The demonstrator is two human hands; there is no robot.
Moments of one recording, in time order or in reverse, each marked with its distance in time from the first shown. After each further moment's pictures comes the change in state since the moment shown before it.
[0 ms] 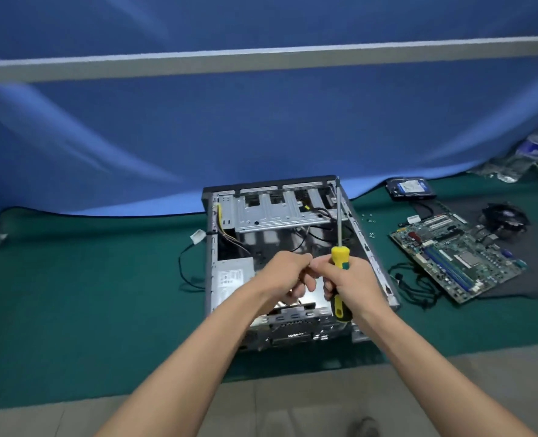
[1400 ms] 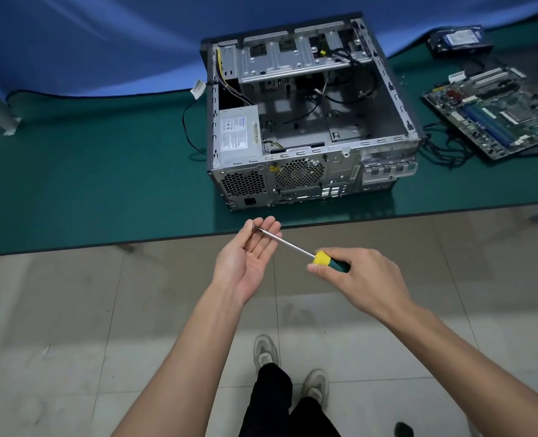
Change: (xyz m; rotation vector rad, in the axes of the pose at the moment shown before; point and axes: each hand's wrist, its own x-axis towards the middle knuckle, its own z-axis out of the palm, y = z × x) left_hand -0.110 -0.200 0.037 -1.141 0.432 -0.075; right_hand -0.154 0.162 -0.032 -0.893 -0.214 -0.115
